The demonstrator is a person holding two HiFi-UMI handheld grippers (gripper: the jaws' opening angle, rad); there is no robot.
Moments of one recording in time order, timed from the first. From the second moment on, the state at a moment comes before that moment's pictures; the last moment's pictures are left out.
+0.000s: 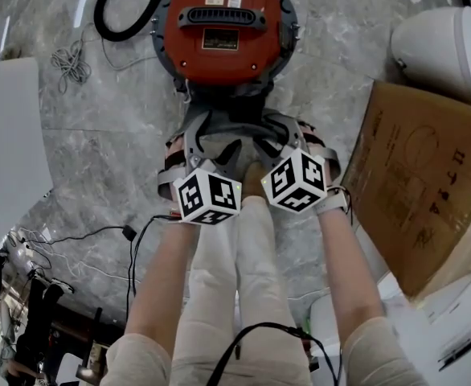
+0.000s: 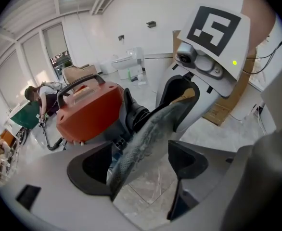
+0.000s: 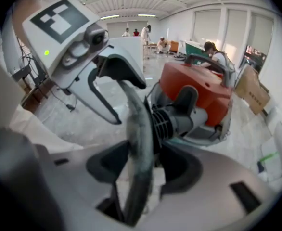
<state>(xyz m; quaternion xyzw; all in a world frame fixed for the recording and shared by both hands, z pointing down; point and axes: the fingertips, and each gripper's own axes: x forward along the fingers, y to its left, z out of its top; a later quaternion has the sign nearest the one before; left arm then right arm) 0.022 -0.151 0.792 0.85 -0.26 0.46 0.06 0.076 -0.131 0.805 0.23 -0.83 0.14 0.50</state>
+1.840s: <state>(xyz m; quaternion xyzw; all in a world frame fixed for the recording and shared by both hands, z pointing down) -0.012 -0.128 0.804 0.81 -0.31 0.50 0.05 0.067 -0.113 0.797 0.24 -0.83 0.06 0.49</state>
